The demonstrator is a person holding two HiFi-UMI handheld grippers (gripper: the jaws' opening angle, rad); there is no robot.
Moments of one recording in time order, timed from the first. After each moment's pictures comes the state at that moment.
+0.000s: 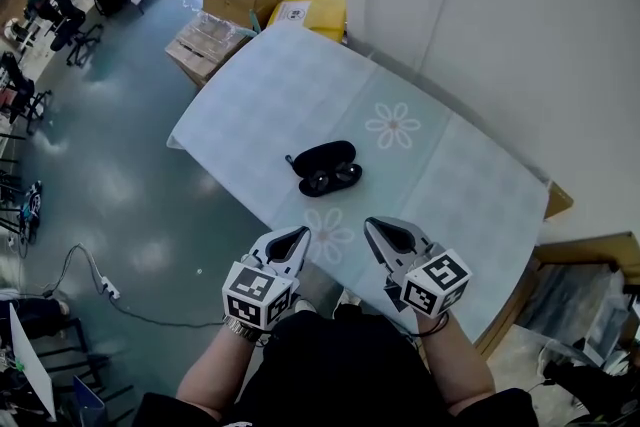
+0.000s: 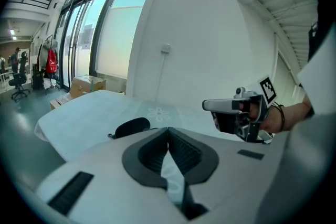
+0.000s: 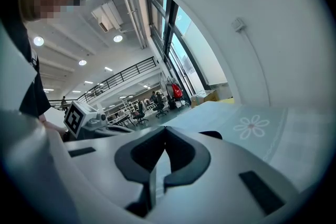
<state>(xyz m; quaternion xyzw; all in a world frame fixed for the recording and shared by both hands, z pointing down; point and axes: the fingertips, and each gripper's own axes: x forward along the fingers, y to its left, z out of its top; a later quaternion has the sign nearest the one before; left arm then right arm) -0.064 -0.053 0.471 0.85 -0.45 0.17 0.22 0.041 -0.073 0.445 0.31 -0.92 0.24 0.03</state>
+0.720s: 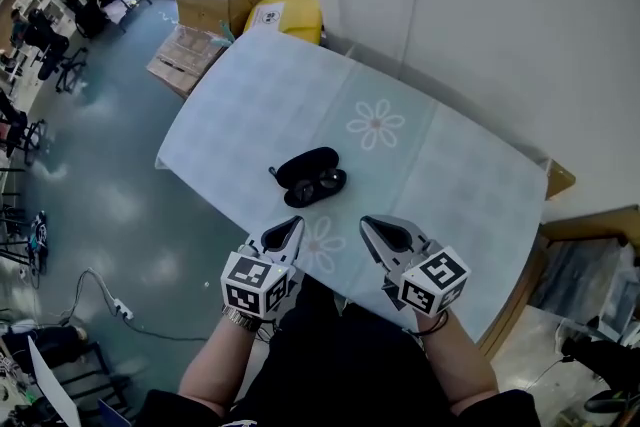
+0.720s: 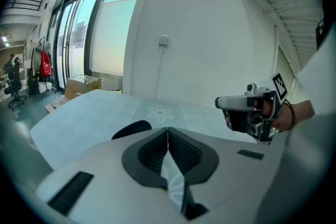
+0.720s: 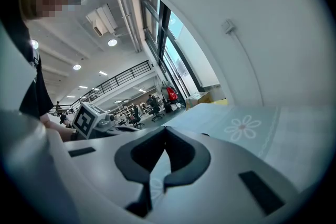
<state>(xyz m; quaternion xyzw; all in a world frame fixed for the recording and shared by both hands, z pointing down) -0.051 -0.100 0.489 0.85 -0.43 0.21 0.21 0.062 -0.093 0.451 0.33 -0.91 0.25 0.01</state>
